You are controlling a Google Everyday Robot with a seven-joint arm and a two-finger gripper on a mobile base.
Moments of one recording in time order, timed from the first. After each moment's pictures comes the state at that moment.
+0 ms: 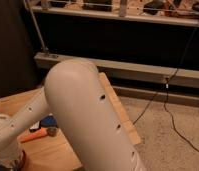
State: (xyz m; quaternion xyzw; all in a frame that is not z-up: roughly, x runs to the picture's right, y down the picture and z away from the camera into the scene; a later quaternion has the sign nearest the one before) arm -0.400 0.334 0.663 -0.41 0.04 0.32 0.85
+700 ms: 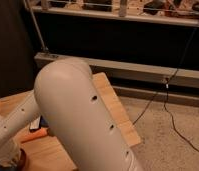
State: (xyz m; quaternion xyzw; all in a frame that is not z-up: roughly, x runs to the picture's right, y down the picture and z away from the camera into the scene) arm -0.406 0.323 0.663 -0.38 0.05 0.31 0.87
